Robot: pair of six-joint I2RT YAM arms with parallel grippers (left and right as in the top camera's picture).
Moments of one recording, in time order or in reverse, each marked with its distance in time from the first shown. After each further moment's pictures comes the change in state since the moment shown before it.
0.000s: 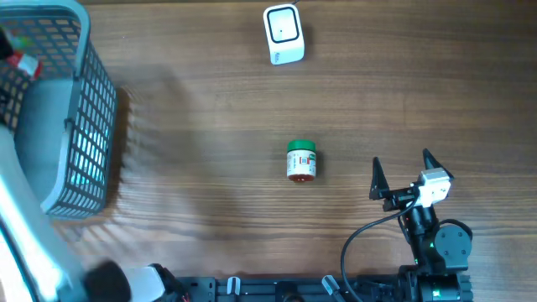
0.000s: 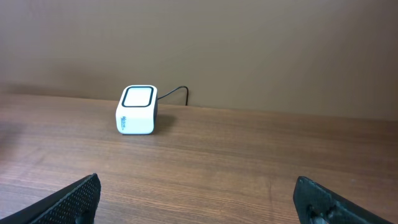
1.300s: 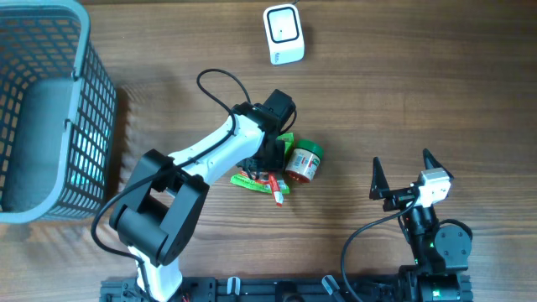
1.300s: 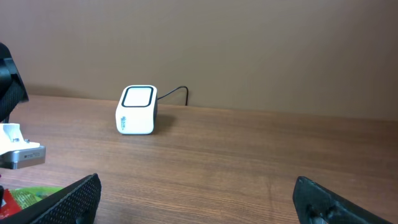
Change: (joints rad) left arm -1.096 0.422 -0.593 -0.150 0.063 -0.621; right arm 0.000 0.000 0.000 0.000 0.000 0.000
